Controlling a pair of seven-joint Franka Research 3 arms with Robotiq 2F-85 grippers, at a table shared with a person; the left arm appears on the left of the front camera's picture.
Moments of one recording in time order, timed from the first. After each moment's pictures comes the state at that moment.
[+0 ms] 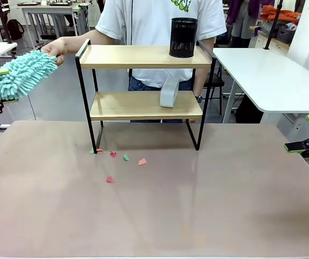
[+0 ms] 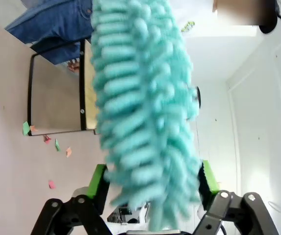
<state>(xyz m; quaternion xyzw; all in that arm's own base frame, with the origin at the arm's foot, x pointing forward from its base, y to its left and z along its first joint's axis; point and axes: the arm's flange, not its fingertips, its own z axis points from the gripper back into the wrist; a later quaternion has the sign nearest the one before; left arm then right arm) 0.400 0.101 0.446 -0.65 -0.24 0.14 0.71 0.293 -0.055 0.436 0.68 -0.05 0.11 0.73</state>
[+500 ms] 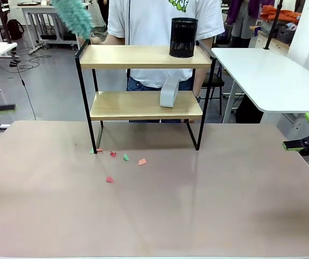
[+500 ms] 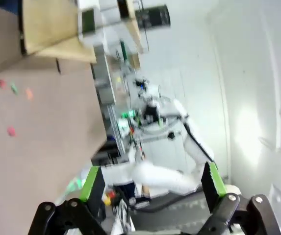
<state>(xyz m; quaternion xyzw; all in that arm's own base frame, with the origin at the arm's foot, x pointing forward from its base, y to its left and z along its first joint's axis) 0.337 0.056 0.467 -0.70 -0.14 -0.01 0.70 0.298 -0.052 0.435 0.68 -0.06 0.10 0.72</state>
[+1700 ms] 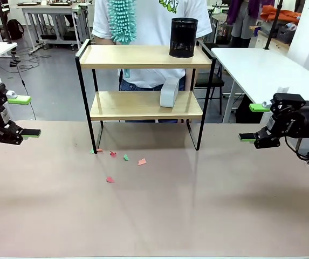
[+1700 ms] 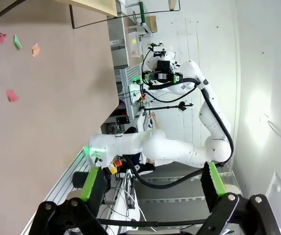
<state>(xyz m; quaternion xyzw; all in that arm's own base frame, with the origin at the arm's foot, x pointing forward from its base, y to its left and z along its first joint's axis) 0.346 0.011 0.434 -0.67 -0.06 -0.04 0.74 0.351 0.021 0.410 0.70 -0.03 0.03 0.72</state>
